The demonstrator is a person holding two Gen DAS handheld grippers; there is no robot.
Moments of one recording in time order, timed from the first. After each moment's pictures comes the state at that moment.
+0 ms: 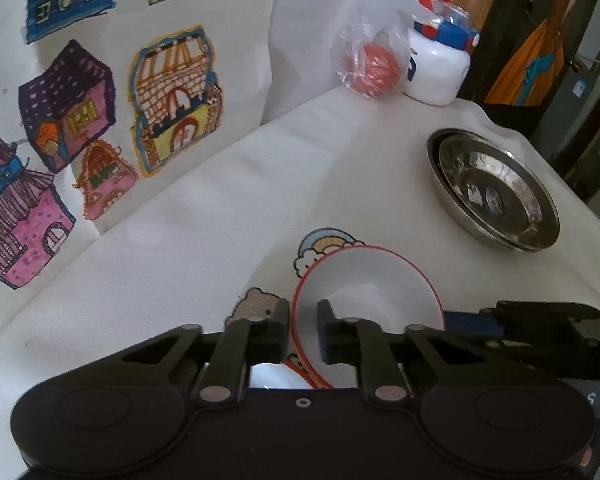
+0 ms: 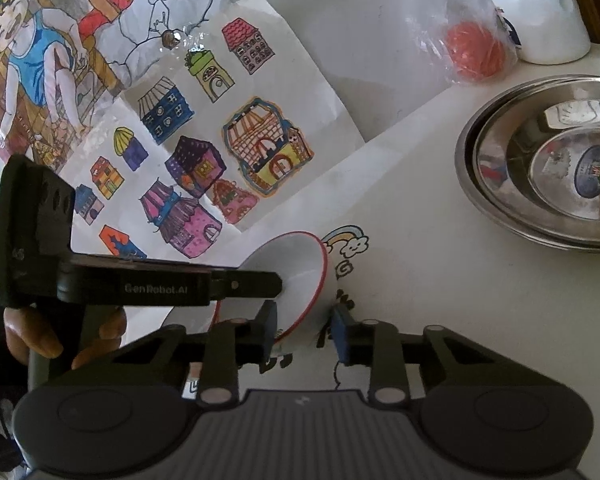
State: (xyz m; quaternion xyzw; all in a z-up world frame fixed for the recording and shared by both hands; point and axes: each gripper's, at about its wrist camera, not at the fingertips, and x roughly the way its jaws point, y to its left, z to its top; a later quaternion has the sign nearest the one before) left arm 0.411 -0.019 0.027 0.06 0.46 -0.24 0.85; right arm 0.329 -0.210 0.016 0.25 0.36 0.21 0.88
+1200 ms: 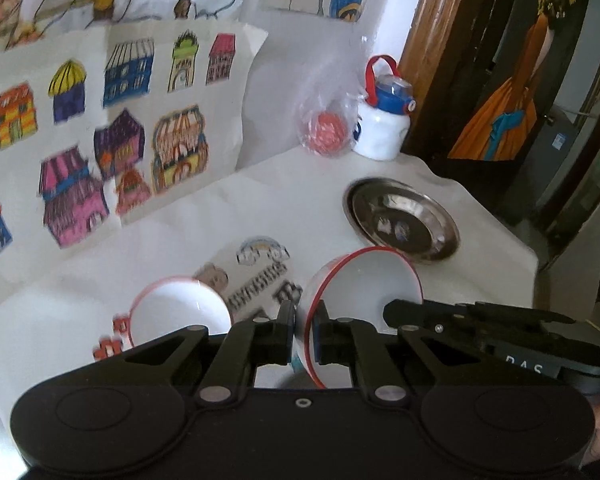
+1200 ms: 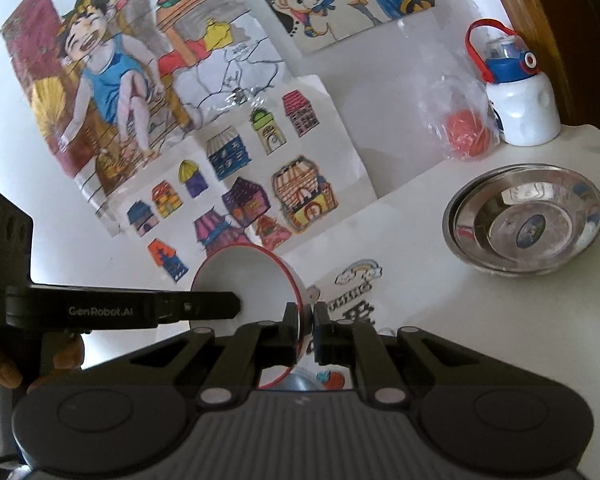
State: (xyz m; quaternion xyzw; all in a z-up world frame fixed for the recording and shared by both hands) left arm 0.284 -0.010 0.103 -0.01 0.40 -0.23 0.89; right arm 0.239 -0.216 0.087 0.21 0.30 0.19 0.91
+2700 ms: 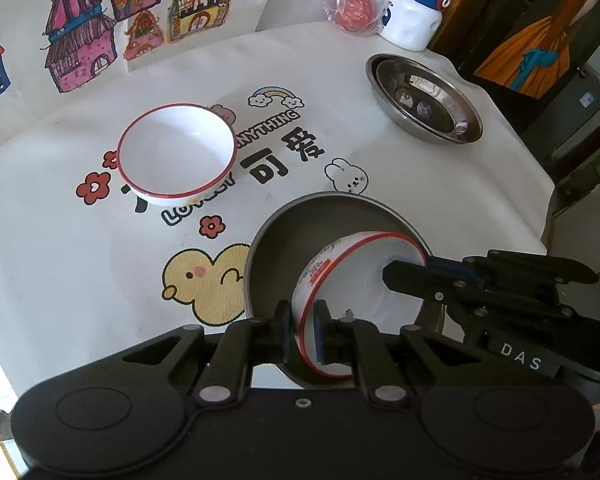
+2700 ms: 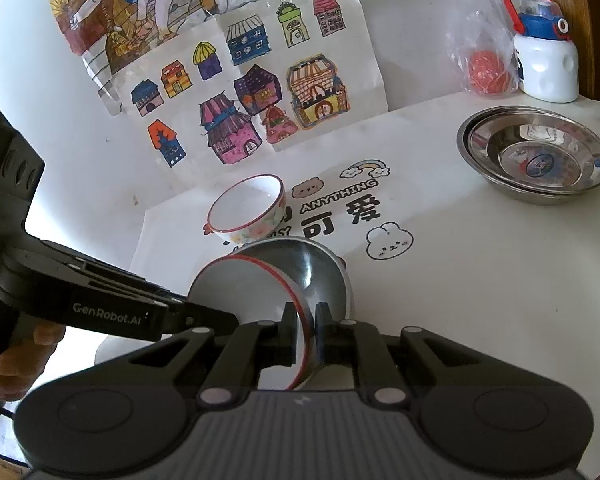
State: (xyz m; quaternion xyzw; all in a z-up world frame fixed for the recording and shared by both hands) left arm 0.259 -0.004 0.047 -0.02 0.54 -0.20 0.82; right arm 0.210 -0.183 0.061 0.11 0.40 0.21 0.89
